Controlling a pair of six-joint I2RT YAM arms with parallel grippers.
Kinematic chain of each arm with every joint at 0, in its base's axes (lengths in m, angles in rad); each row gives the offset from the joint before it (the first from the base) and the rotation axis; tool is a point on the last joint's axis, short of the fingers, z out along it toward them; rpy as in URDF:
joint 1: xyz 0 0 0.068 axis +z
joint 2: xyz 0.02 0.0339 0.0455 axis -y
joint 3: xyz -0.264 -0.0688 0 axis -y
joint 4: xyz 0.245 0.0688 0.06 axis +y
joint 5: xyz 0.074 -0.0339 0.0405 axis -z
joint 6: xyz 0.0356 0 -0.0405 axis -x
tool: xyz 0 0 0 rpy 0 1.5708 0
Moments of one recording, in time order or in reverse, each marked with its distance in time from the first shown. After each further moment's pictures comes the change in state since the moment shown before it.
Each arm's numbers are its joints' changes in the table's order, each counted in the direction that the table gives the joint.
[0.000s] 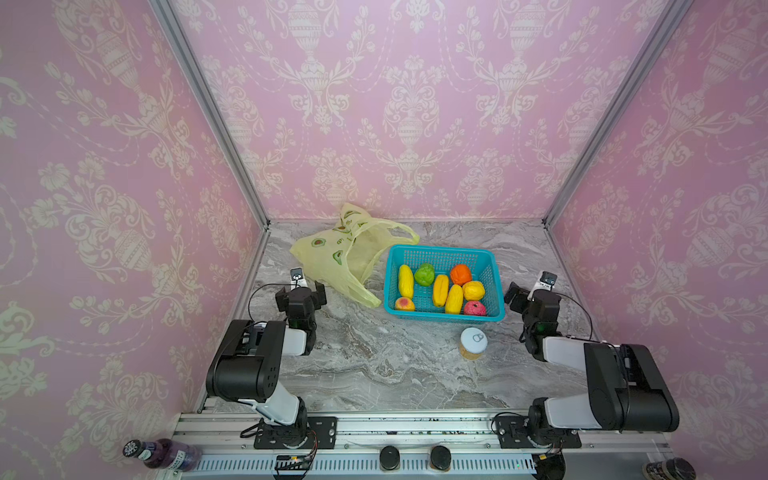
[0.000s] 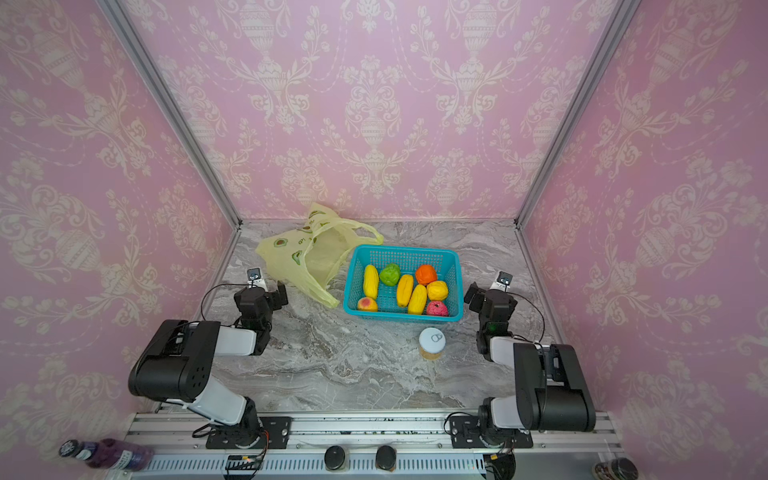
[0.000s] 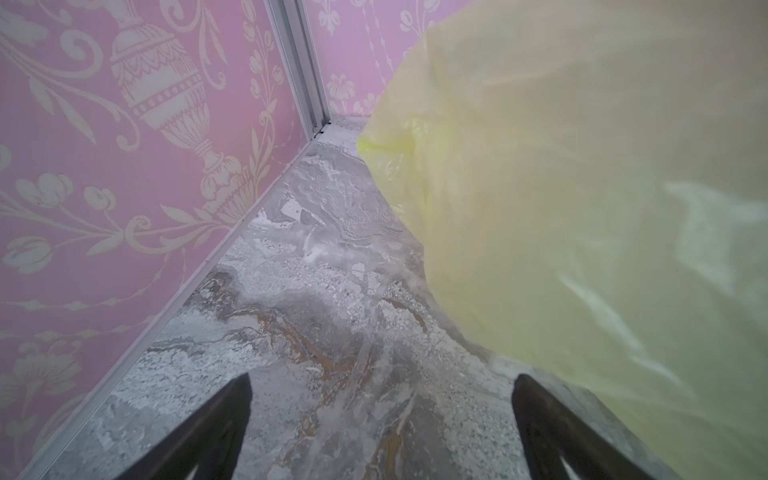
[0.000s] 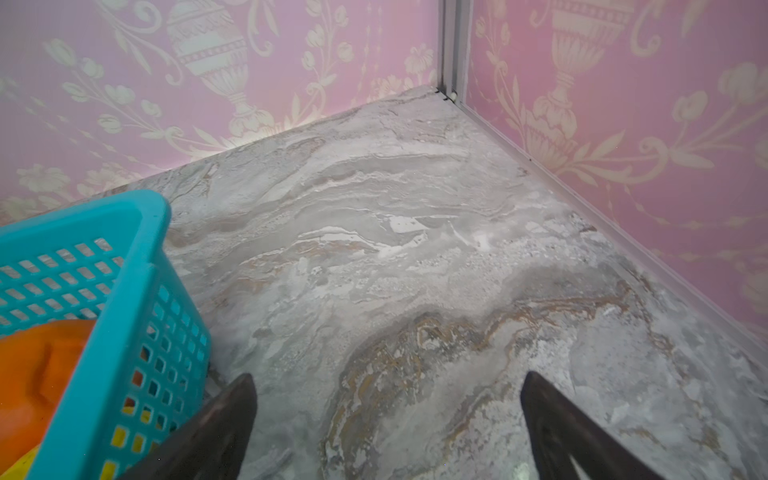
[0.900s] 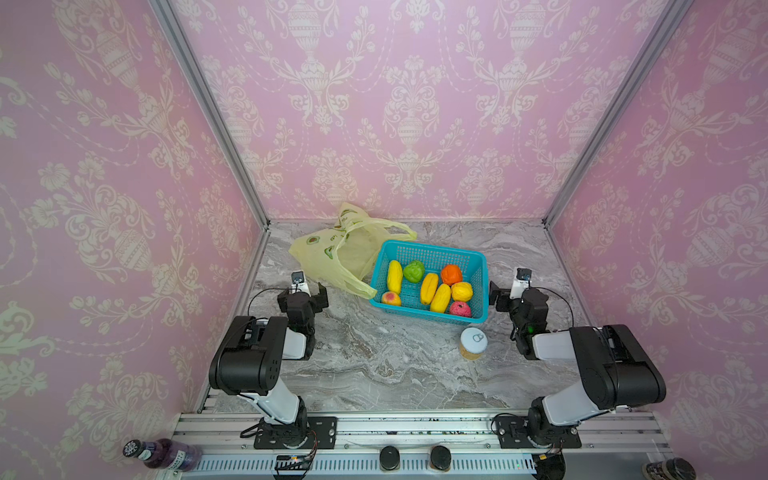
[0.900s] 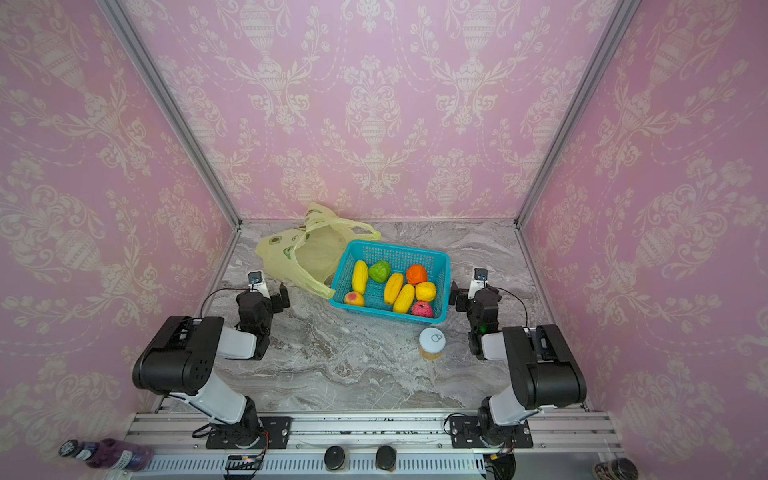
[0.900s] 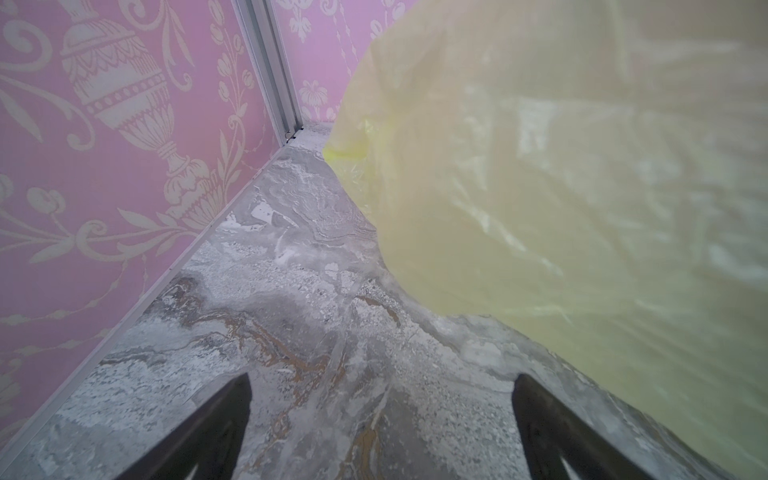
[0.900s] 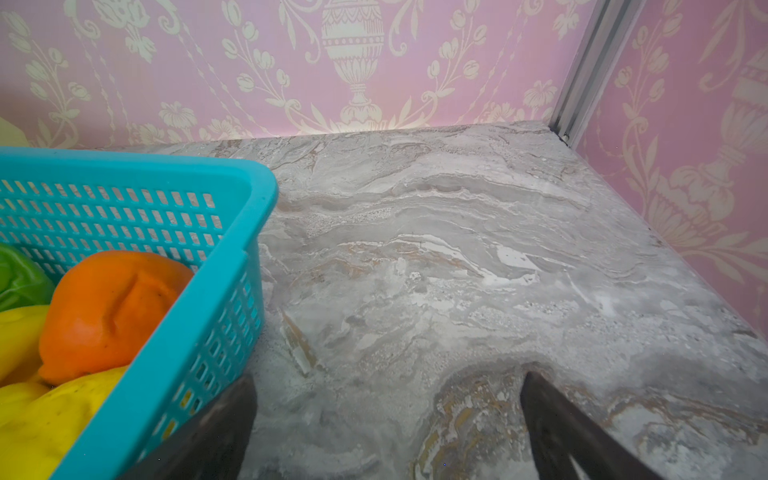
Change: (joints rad) left arm 0.007 -0.021 -0.033 -0.091 0.084 -0.003; right arm 0.072 -0.131 0.012 -0.167 -0.142 0.169
